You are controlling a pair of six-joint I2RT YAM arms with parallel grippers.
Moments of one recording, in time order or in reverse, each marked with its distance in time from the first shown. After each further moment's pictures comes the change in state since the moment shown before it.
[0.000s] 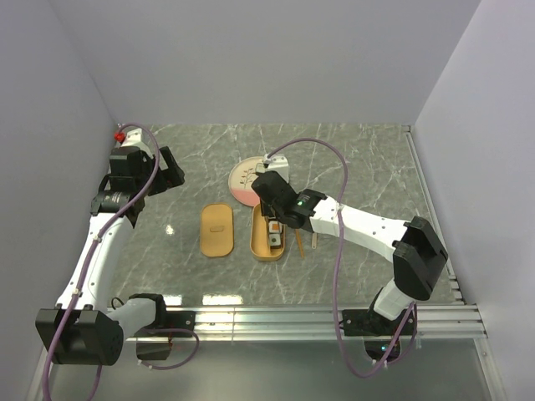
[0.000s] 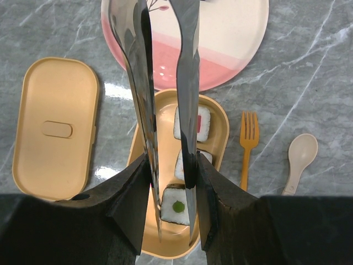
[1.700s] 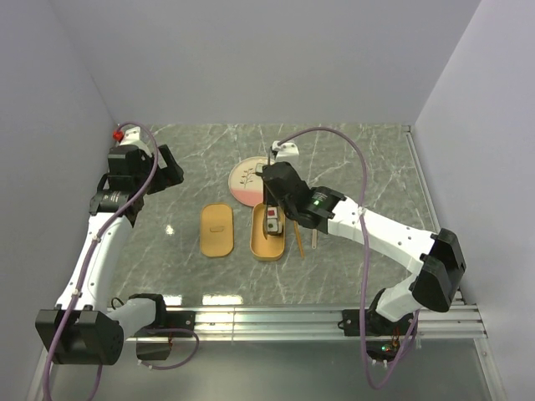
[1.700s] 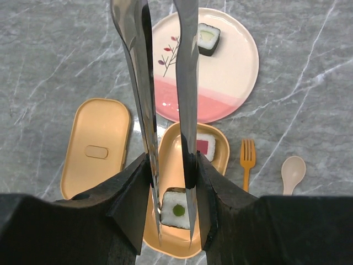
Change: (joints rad) left arm 0.006 0.002 0.013 0.000 0.007 0.000; right arm 0.010 -0.127 0.039 0.026 0.044 -0.033
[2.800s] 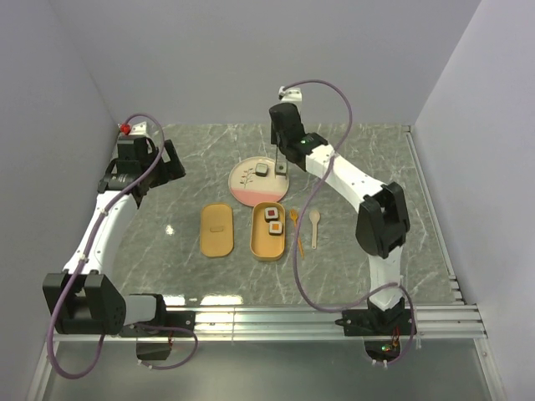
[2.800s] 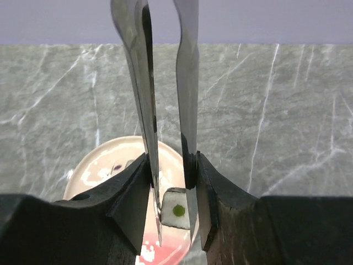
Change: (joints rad) left arm 0.004 0.181 0.081 -0.014 -0.034 0.008; right arm -0.341 0.540 0.542 0.119 -0.050 -0.218
